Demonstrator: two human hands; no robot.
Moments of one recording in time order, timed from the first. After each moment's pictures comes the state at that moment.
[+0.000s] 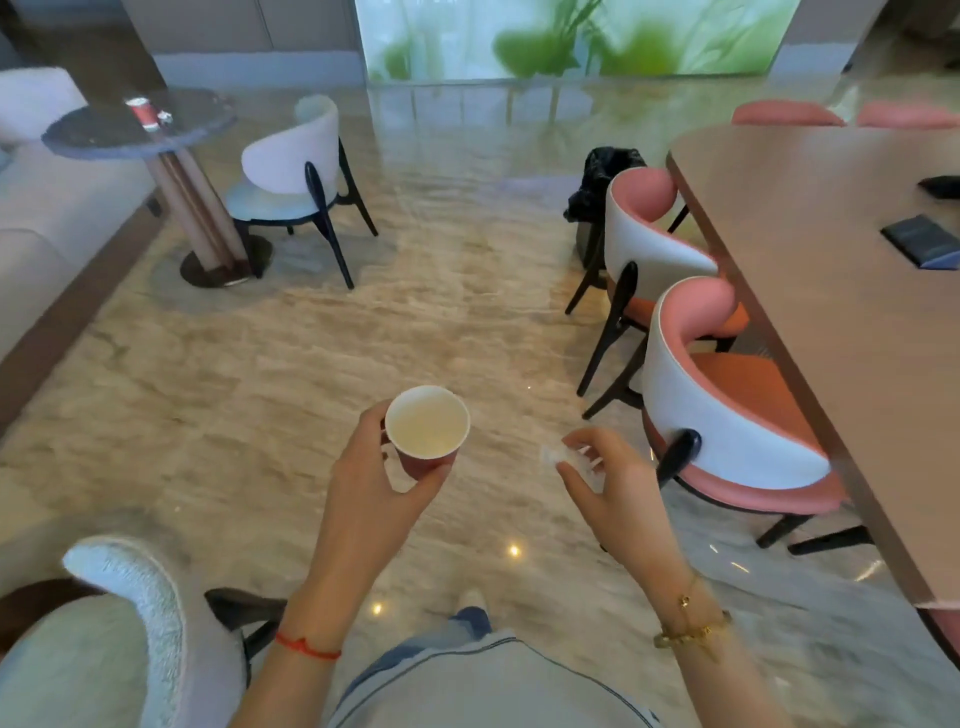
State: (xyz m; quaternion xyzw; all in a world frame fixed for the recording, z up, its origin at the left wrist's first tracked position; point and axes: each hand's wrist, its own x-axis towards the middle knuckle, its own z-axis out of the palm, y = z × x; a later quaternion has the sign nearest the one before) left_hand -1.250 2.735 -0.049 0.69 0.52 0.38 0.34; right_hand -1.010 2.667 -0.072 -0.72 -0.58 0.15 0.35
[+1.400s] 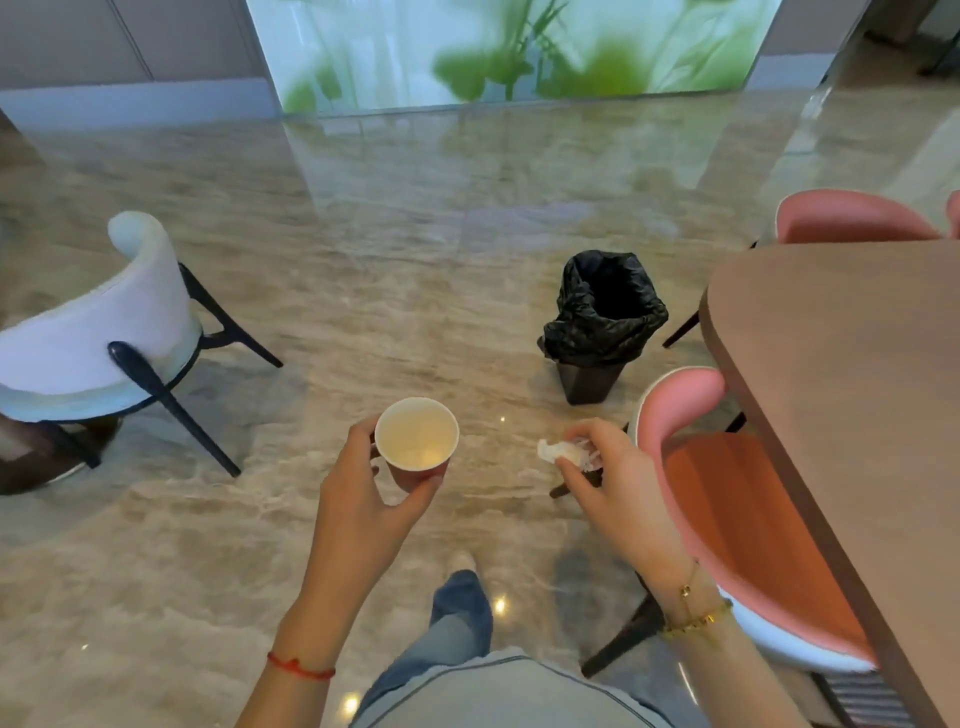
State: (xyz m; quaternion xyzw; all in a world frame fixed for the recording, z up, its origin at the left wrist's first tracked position) left_hand -0.804 3.638 -0.059 0.72 0.48 0.37 0.35; right_hand -0.562 3.553 -0.060 -0.74 -0.56 0.14 0.35
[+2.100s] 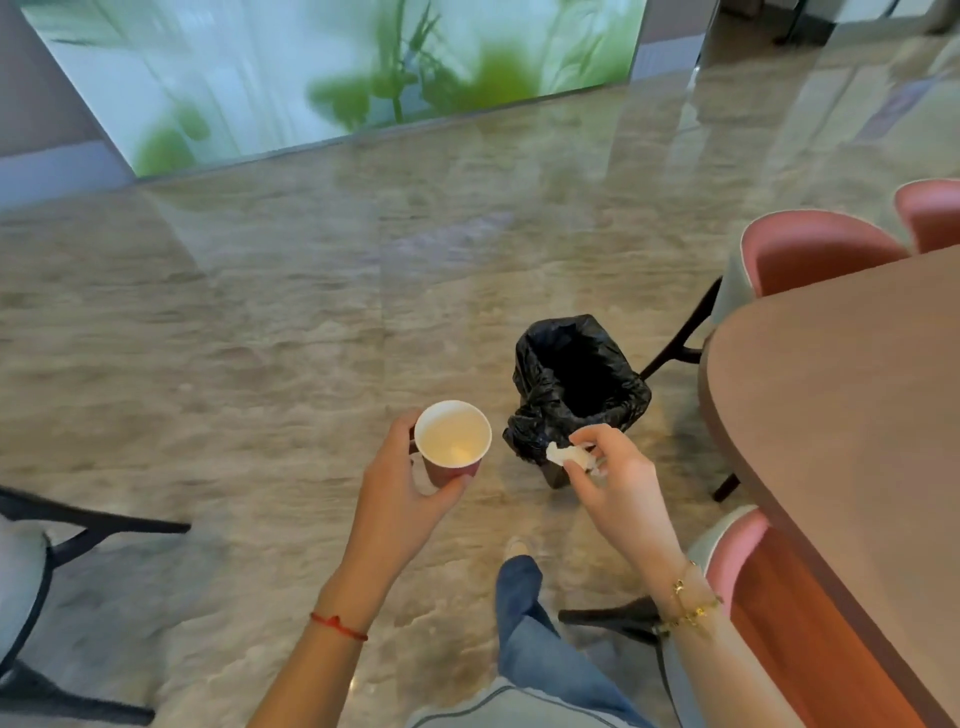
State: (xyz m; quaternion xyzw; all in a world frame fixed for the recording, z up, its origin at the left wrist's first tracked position) left_hand -0.553 4.045 -0.067 0.78 0.36 0.28 0.42; right_hand -0.360 3.899 -0.083 -0.81 -0.43 0.08 0.39
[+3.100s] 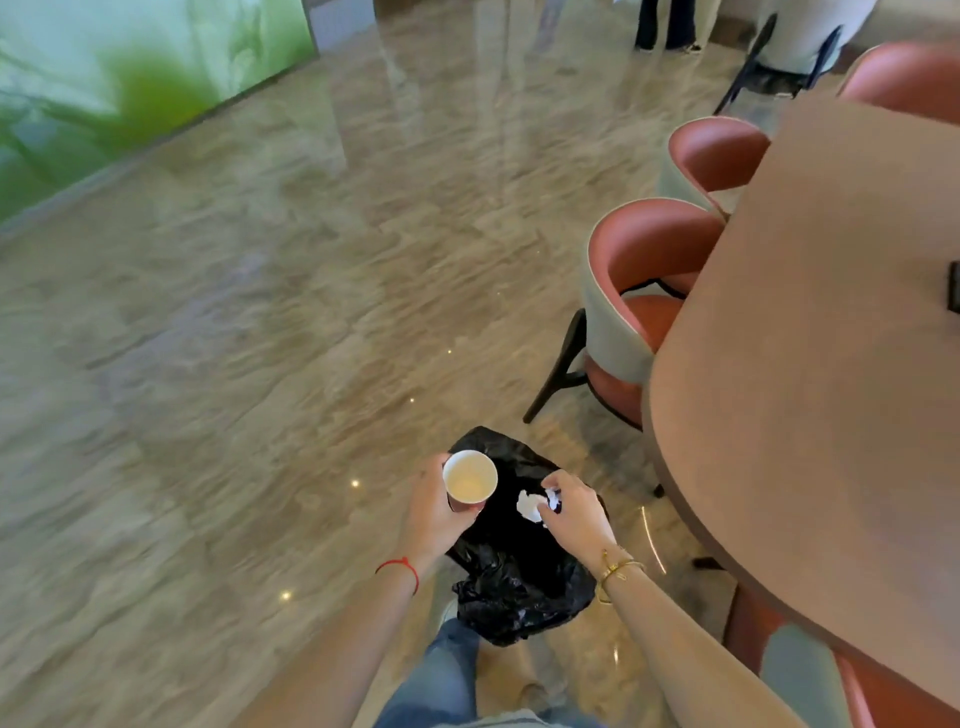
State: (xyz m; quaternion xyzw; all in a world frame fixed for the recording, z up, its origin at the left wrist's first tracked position) left_hand -0.047 4.384 -0.189 0.88 0.18 -0.03 0.43; right_hand 0.002 4.180 -0.188 -0.92 -0.03 0.21 0.32
